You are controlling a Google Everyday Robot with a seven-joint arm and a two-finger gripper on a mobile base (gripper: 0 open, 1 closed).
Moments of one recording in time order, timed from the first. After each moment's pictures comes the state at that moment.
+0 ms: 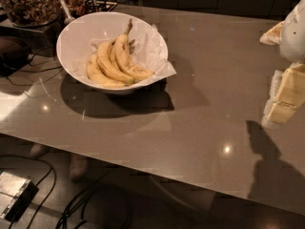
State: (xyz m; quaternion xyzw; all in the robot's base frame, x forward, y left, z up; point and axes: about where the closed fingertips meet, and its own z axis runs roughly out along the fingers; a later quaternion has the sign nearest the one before) arm 0.438 -0.216 0.978 -0.60 0.78 -0.04 0.16
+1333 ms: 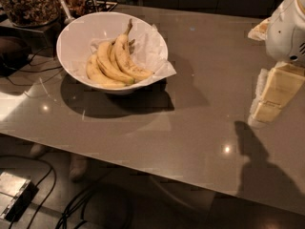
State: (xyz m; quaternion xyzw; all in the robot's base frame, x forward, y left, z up) arm 0.440 -0.191 0.984 -0.62 0.77 -0.05 0.18
